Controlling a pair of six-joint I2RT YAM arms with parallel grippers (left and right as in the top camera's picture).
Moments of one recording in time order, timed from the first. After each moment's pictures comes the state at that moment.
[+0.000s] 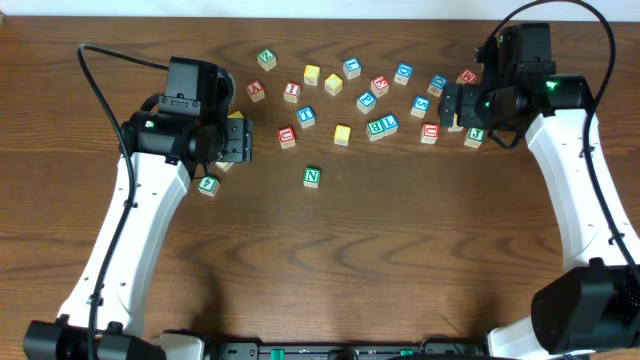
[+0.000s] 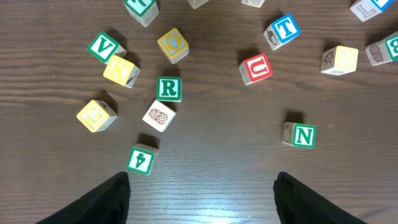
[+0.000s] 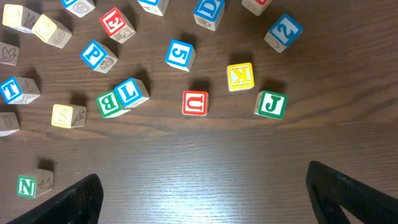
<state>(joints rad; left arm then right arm) -0.16 1.49 1.36 -0.96 0.02 -0.10 0.06 1.69 1.57 -0.96 -0.07 0.14</state>
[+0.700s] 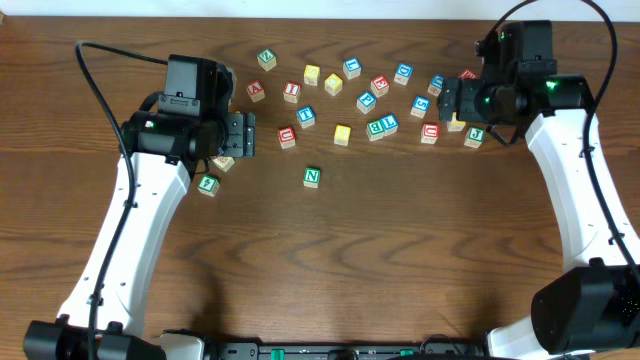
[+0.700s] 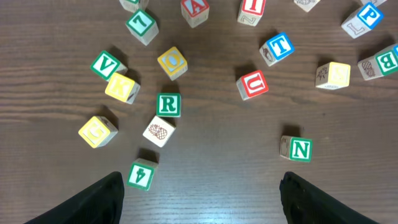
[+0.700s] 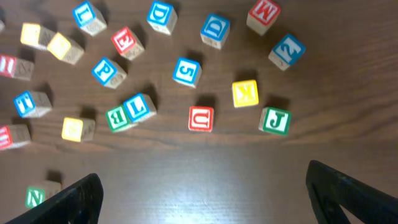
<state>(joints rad) -0.16 1.49 1.36 -0.91 0.02 -0.10 0.06 1.69 1.57 -0.90 -0.08 0.15</state>
